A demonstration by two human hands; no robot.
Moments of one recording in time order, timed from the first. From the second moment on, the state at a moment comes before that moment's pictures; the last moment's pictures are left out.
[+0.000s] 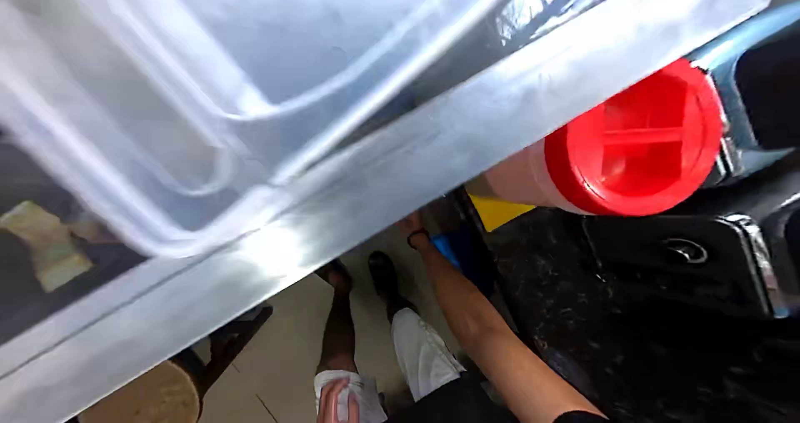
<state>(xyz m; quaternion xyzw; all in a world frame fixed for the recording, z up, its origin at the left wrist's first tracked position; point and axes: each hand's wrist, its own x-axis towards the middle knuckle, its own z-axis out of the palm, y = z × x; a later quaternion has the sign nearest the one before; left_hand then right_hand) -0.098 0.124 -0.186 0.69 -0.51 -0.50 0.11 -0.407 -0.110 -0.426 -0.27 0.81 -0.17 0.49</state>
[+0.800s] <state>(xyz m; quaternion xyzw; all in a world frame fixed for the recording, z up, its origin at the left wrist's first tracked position) -0.252 -0.053 -0.357 0.76 -0.41 -0.47 0.19 -0.474 -0.053 -0.409 -0.35 0.85 -0.25 0.30</state>
